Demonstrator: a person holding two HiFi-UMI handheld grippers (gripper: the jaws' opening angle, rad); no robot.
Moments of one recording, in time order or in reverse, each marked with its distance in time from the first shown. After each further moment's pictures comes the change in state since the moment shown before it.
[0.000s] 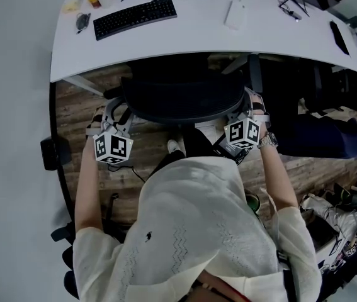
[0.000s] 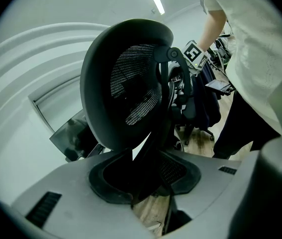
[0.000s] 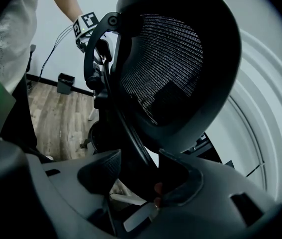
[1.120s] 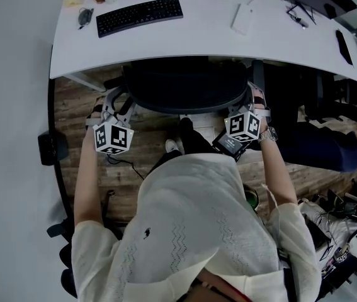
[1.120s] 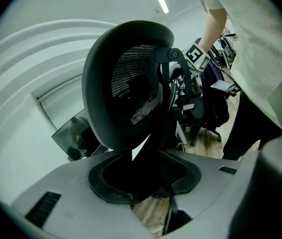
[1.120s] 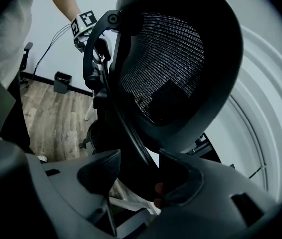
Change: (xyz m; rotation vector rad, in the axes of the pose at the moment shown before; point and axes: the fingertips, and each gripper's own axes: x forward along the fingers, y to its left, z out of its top) left arm 0.036 0.038 -0.008 -0.023 -0.003 0.037; right arm 0.050 -0.031 0.005 -0.005 -0.007 -0.009
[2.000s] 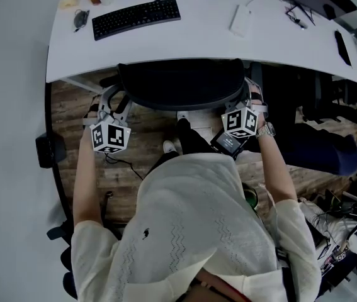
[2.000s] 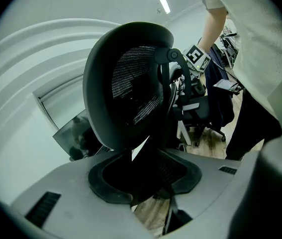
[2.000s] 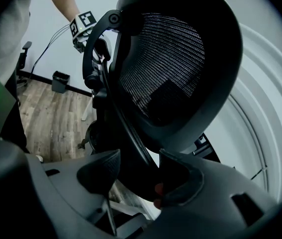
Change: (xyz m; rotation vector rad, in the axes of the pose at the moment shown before) left arm 0.018 0.022 -0.005 -0.006 -0.007 0.024; right arm 0.028 -0.018 0.005 -0.005 -0.014 -0.007
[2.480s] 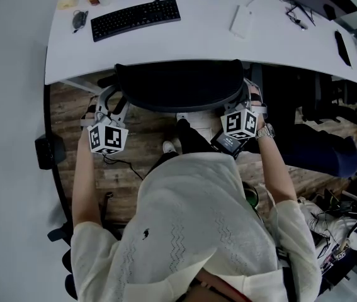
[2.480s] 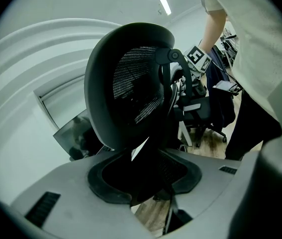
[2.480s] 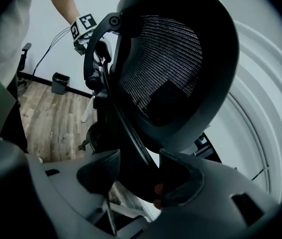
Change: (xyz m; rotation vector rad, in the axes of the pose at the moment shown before) left arm 0.004 0.012 -0.007 -0.009 -0.015 0.002; right arm 0.008 -0.002 0.008 0.008 -0.010 0.007
